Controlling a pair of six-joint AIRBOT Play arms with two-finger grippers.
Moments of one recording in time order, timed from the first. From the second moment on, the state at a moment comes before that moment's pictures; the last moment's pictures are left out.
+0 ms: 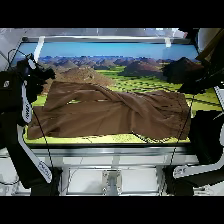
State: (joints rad) left arm 0.20 -2.12 2.06 1.45 -1.05 -1.82; right arm -0.44 -1.59 1.58 -1.06 1.50 1.16
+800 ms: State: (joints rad) left arm 0.21 -2.18 2.07 1.21 -1.00 -1.61; right arm -0.43 -1.59 1.58 -1.06 1.50 1.16
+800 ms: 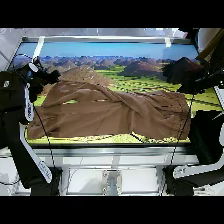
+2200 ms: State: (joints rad) left arm 0.22 -1.43 1.16 1.86 -0.74 -1.69; right arm -0.43 -1.61 1.51 -1.26 1.31 1.27
